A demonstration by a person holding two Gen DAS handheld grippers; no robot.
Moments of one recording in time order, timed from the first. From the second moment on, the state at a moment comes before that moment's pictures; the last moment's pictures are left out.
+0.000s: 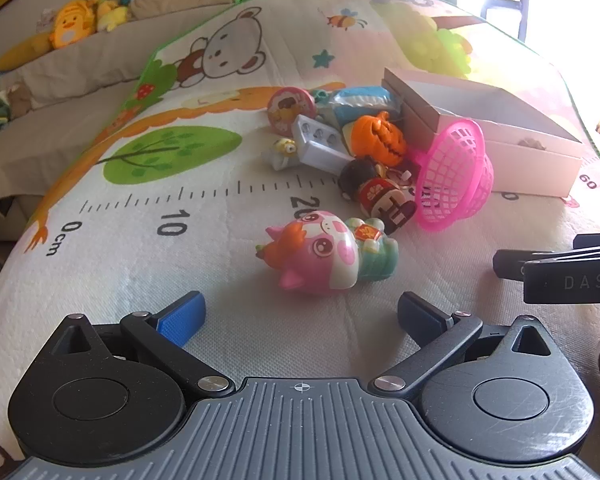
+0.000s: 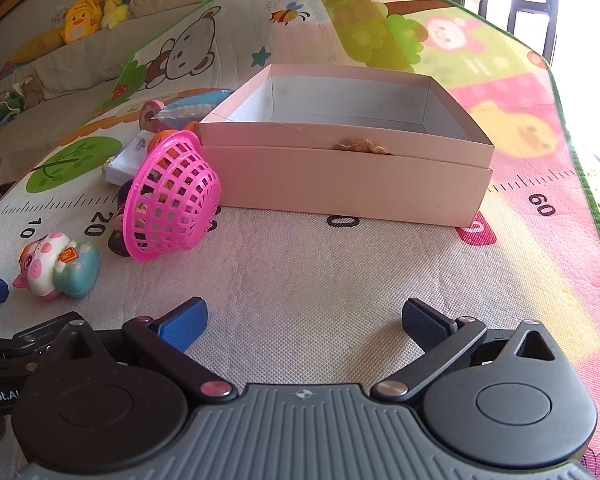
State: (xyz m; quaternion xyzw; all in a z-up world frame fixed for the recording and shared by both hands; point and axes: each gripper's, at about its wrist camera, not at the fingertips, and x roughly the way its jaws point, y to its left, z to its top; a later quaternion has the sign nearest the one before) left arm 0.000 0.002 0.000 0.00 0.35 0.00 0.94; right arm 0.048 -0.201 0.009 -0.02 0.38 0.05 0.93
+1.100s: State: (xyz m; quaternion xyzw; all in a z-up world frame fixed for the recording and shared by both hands) left arm 0.007 0.006 0.024 0.03 0.32 -0.02 0.95; right arm 0.111 -0.138 0.056 -0.08 0.34 0.15 0.92
